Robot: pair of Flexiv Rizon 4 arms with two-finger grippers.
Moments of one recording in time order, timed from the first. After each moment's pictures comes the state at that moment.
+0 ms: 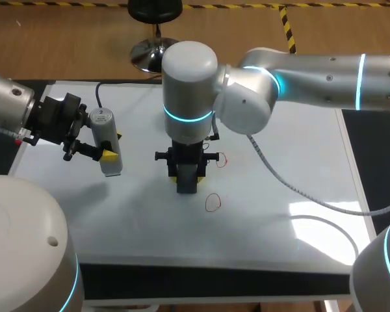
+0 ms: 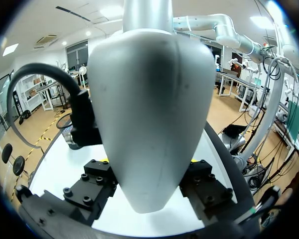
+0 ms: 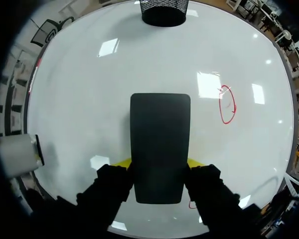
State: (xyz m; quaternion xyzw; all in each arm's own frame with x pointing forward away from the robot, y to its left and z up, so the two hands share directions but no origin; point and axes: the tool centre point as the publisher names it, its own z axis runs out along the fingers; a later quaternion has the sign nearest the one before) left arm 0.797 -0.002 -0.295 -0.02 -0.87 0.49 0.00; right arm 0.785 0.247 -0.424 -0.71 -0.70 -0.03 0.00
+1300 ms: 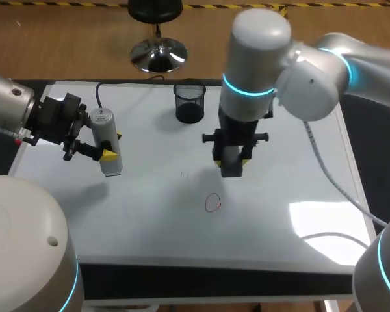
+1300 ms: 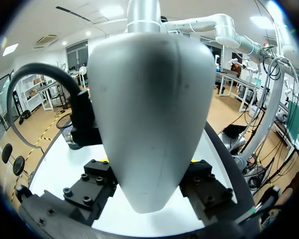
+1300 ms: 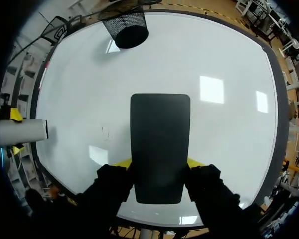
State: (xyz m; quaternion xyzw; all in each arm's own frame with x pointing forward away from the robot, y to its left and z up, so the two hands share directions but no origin) left arm 0.797 -0.002 -0.295 -0.02 -0.87 0.49 0.00; right arm 0.790 0.137 -0.365 -0.68 -0.73 -0.04 0.02
